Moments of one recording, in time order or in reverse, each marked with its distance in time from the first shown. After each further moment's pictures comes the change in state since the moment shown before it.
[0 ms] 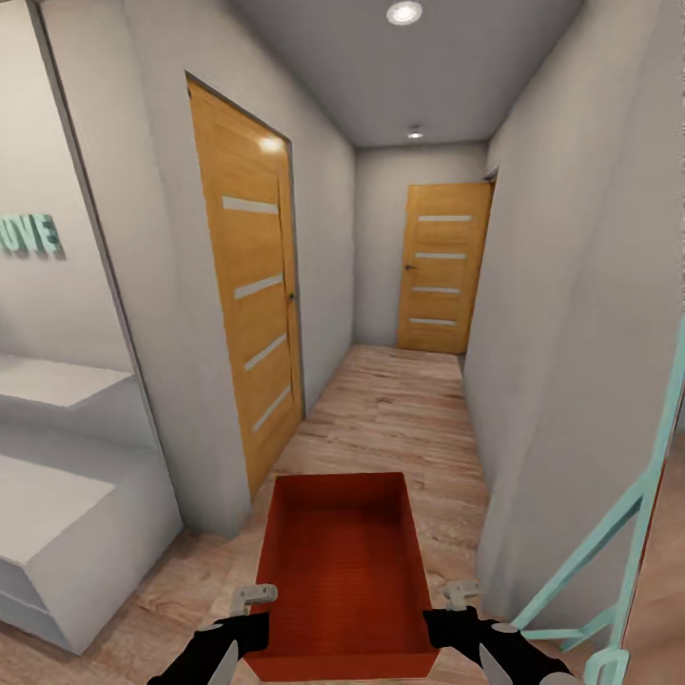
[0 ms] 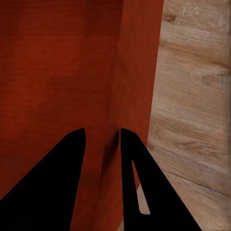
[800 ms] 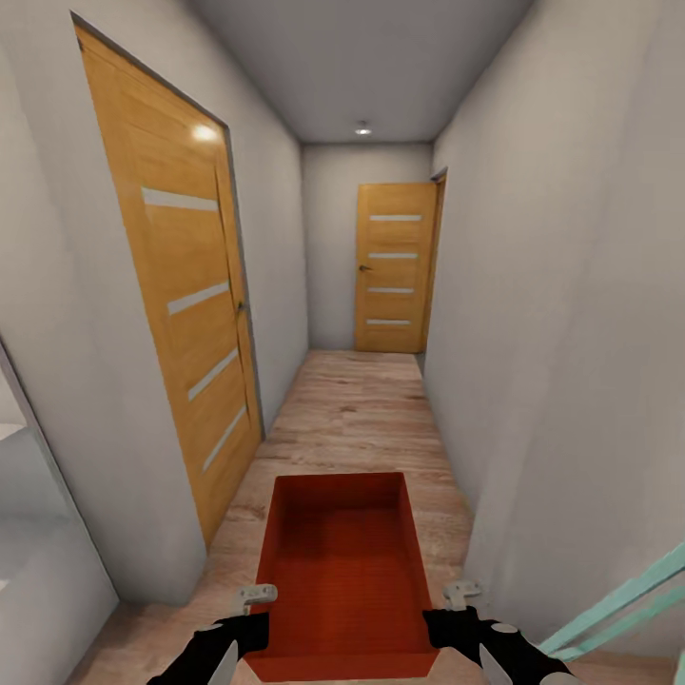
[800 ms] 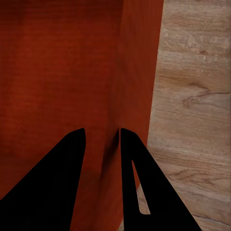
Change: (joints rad) left arm 0.000 0.000 0.000 -0.001 0.000 0.001 0.000; right arm 0.000 0.000 0.001 0.001 -0.001 0.000 -0.001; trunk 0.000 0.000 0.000
